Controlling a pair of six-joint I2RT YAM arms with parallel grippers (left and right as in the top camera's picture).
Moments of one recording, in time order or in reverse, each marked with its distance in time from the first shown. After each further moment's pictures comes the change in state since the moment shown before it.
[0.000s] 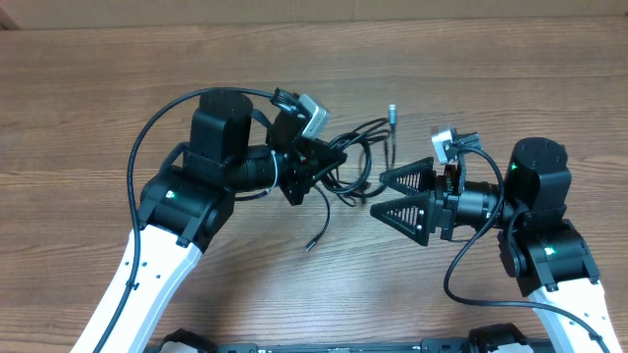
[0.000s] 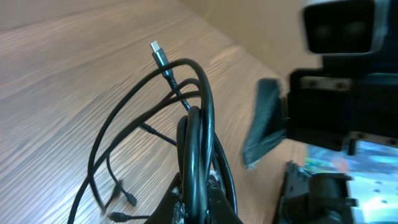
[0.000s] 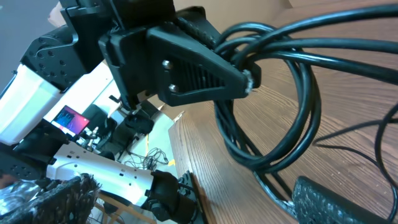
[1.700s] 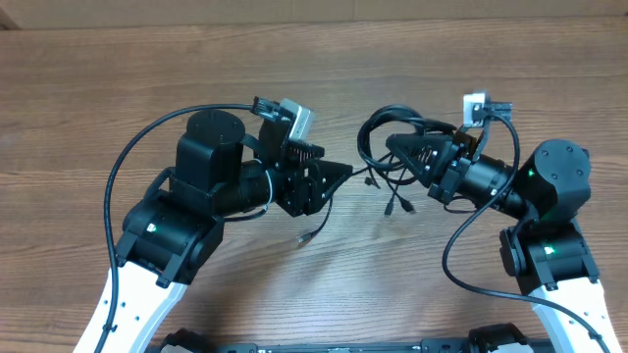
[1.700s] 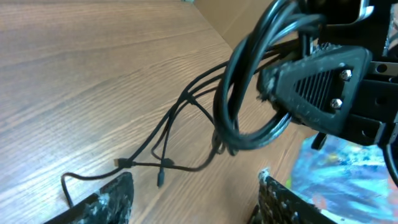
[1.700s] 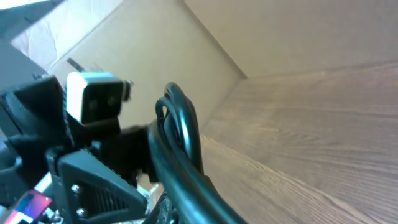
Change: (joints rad) left arm -0.052 -0.118 0.000 -0.060 -0.161 -0.290; right arm 0.000 0.002 0.000 0.360 0.293 0.366
